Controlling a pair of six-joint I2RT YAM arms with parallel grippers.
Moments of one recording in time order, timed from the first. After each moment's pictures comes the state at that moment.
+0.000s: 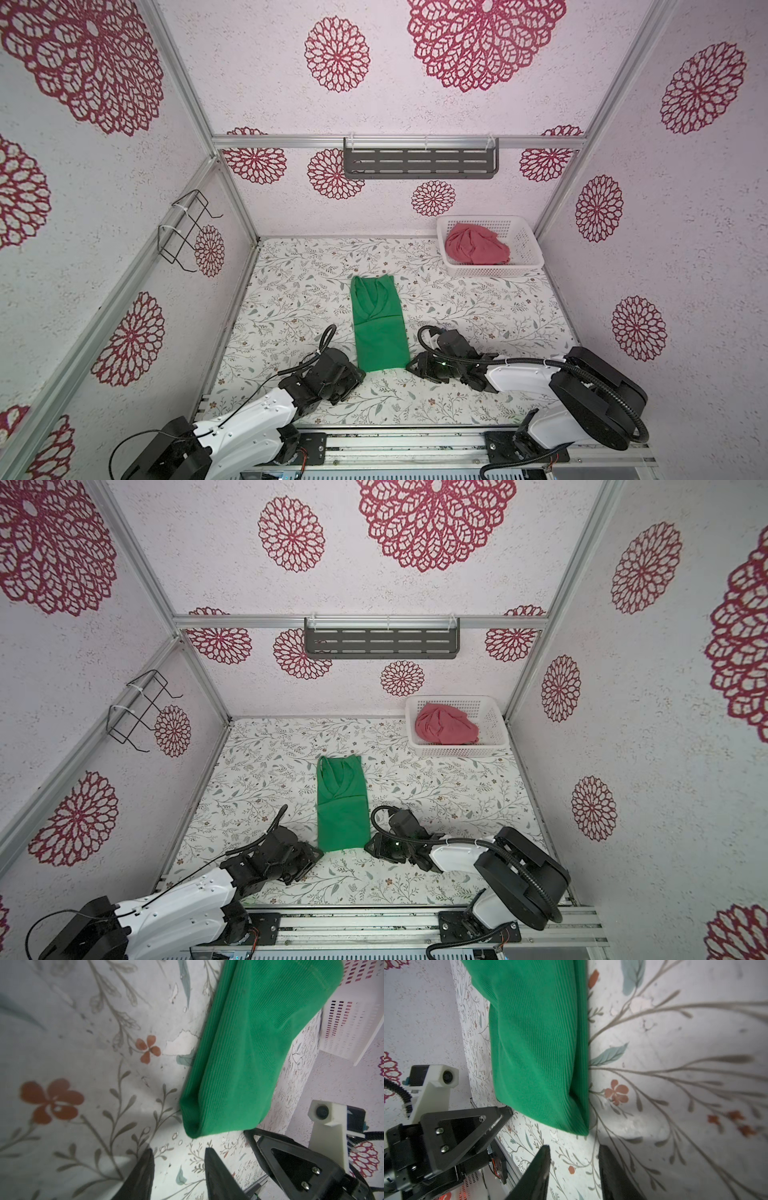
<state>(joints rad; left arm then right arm) -0.75 1.00 0.24 -0.11 0.07 -1.39 0.83 1.46 0.45 0.24 -0.33 1.02</state>
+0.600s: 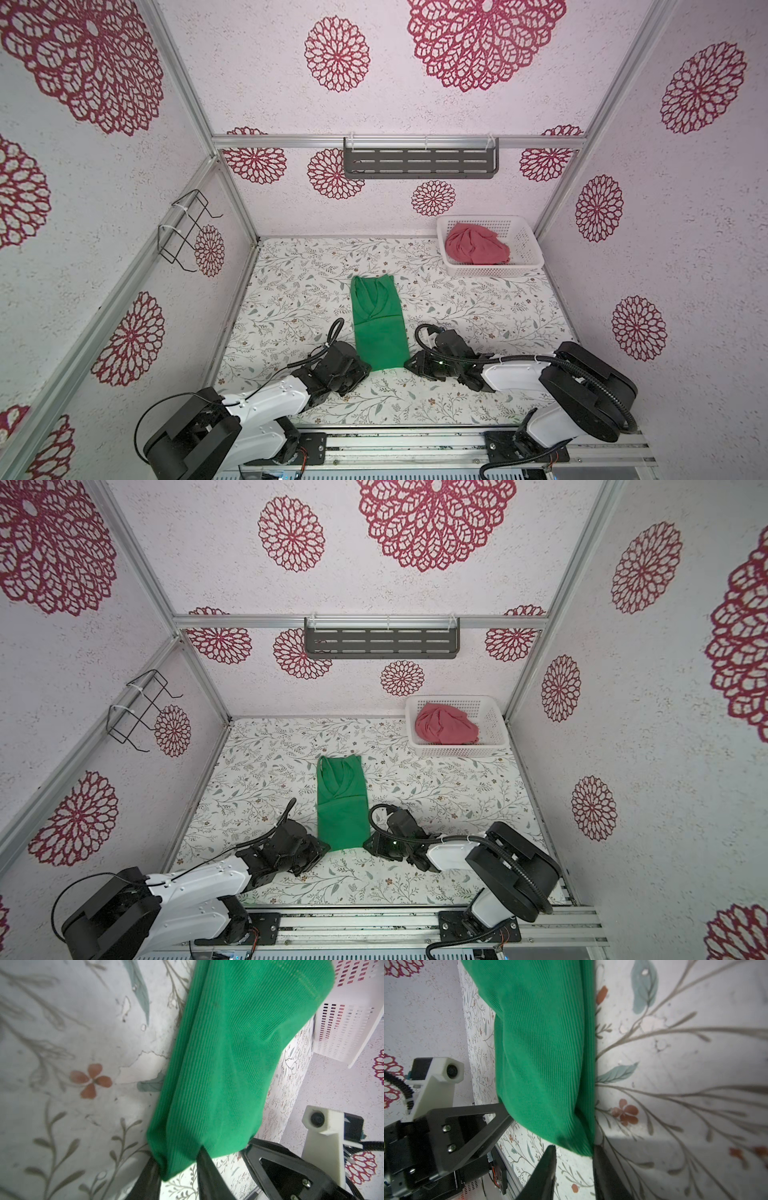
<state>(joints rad) -0.74 1.18 0.29 0.03 0.06 -1.37 0.83 1.51 0.45 0.32 -0.31 1.03</state>
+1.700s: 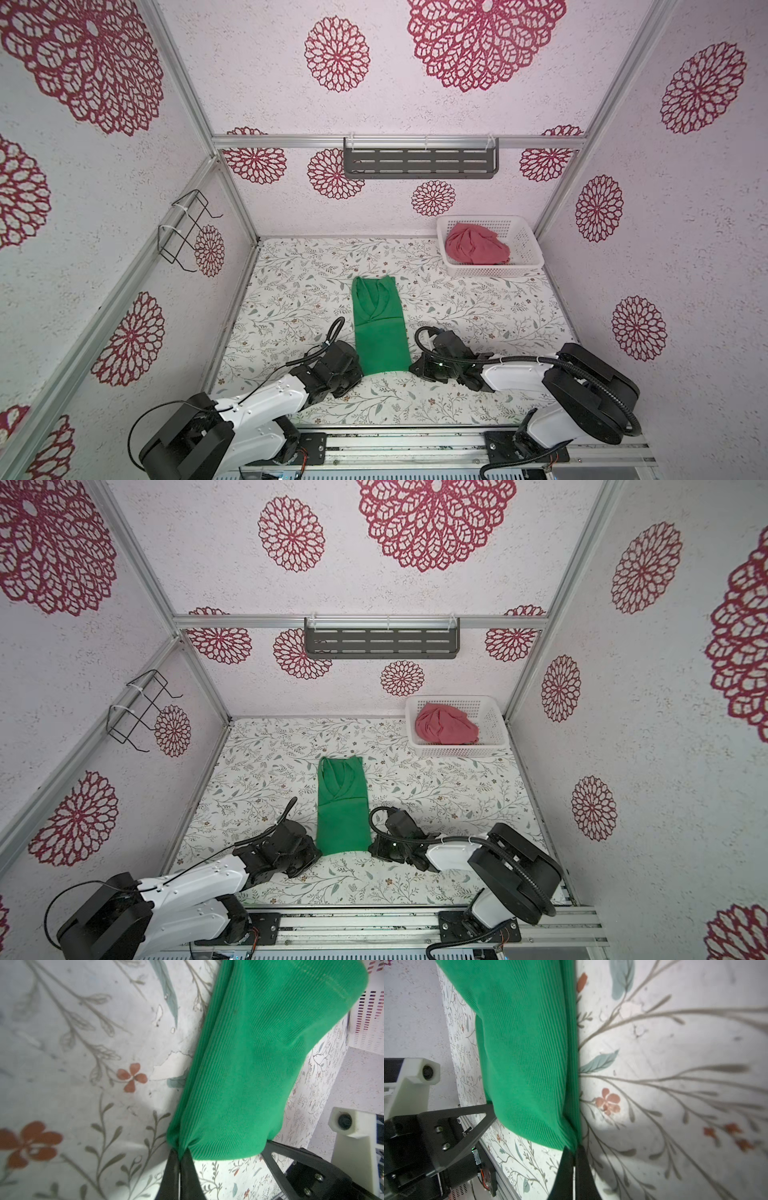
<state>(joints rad) -0.74 1.12 0.33 -0.17 0.04 -1.30 0.87 1.47 0.47 0.19 -0.27 1.00</state>
